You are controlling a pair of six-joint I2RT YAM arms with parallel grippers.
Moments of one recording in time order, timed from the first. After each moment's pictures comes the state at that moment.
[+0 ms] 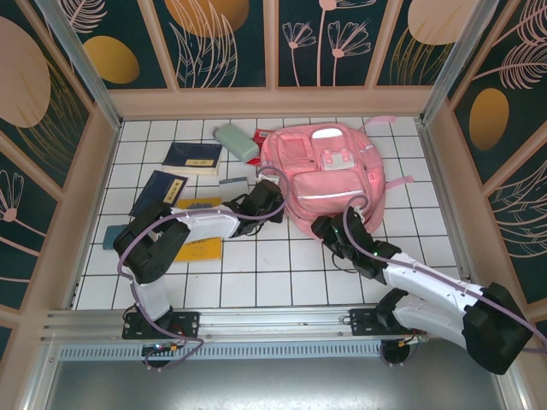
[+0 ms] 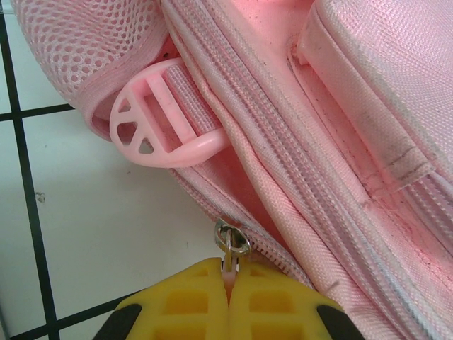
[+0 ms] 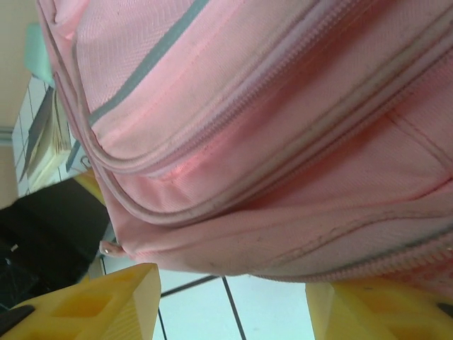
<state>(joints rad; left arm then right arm) -0.81 1.83 1.00 0.07 -0.16 -0.53 0.74 1.00 0.41 -0.10 0.17 1.26</state>
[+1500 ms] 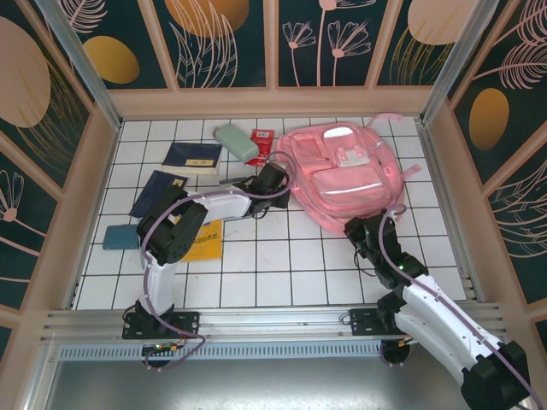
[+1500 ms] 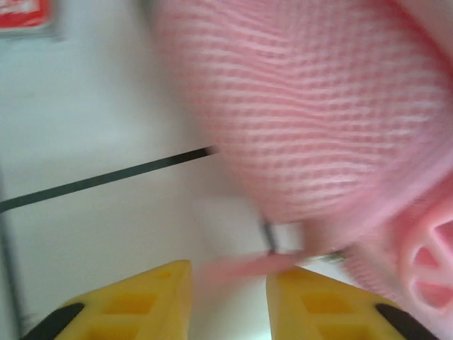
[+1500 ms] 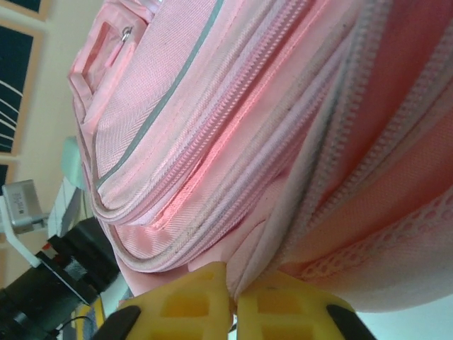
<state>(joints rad) -0.69 2.00 1.22 -0.06 -0.10 -0.46 0.48 0.66 0.31 -0.23 0.13 1.18</state>
